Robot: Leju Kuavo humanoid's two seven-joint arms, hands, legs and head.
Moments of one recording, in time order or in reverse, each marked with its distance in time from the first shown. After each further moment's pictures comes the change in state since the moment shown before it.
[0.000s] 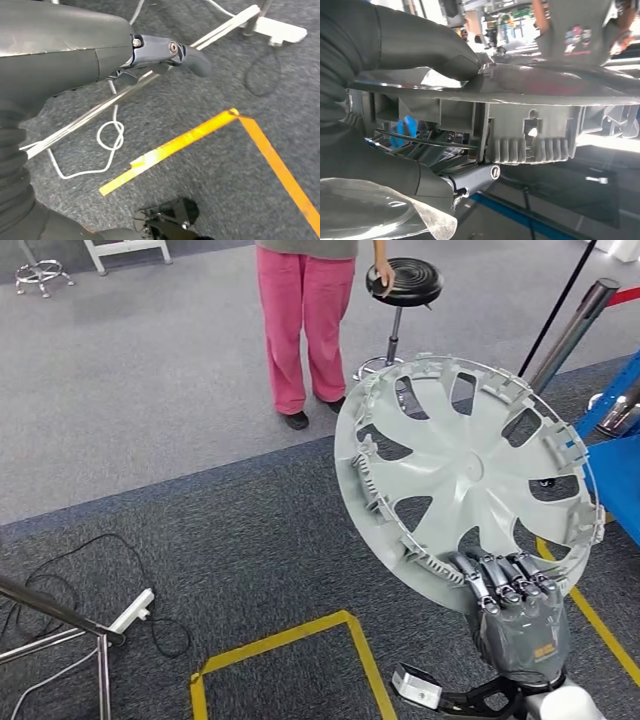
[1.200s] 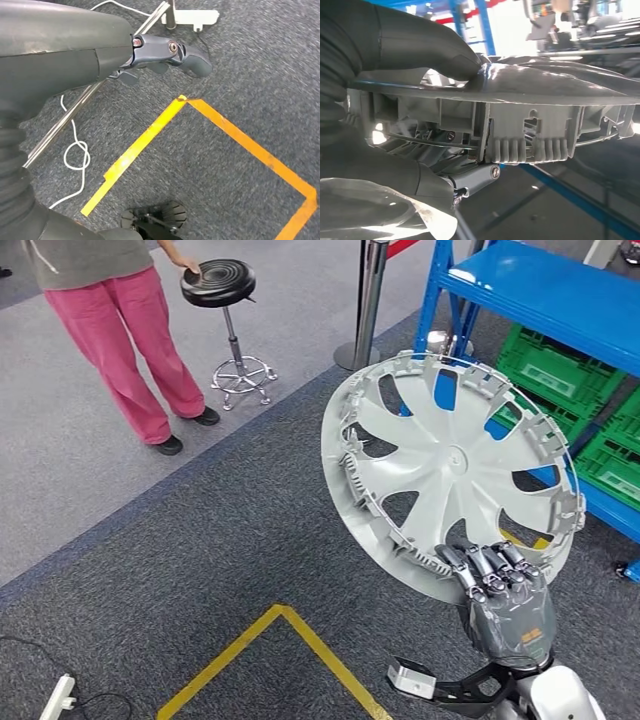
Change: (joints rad) left arm 0.029 0.067 -0.093 -0.003 0.189 0.098 0.032; right arm -0.074 0.000 0.023 0.066 -0.047 0.000 -0.085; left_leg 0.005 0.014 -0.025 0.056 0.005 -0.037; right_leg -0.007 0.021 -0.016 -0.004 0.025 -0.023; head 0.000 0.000
